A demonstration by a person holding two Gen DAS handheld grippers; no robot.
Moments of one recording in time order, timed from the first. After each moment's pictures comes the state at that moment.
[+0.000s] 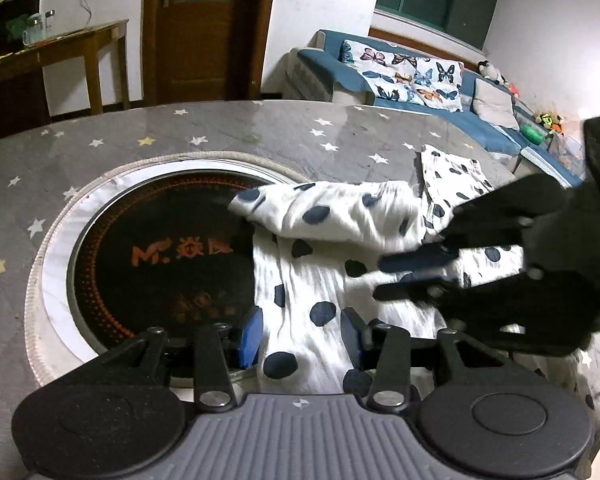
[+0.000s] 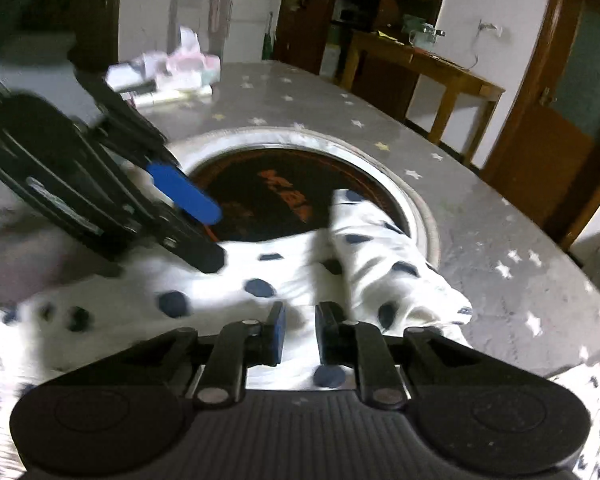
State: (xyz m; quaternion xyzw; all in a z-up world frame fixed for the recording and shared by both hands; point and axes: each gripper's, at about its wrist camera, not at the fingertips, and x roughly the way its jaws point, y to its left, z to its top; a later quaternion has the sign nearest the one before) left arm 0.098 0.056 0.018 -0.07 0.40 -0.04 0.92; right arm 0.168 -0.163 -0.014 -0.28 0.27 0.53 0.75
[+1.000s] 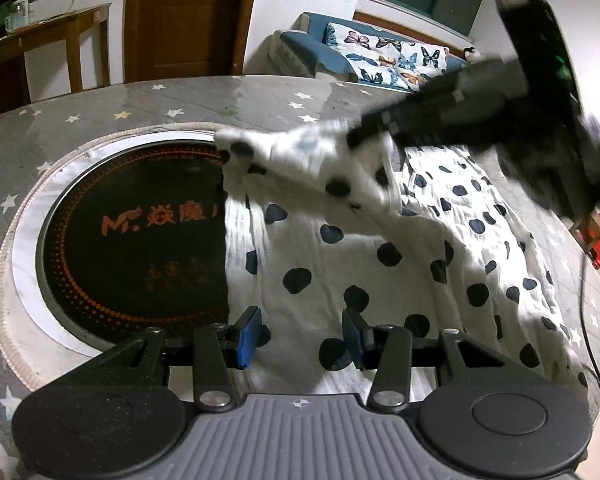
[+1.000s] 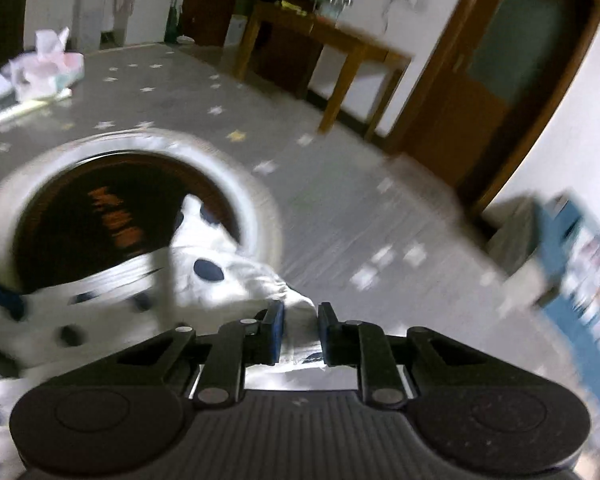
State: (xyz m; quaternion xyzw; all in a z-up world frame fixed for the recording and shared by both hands) left arm 0.093 0.046 -0.001 -0.07 0.42 -0.08 0.90; right arm 0.268 -0.137 0.011 -0.33 0.27 0.37 0.82
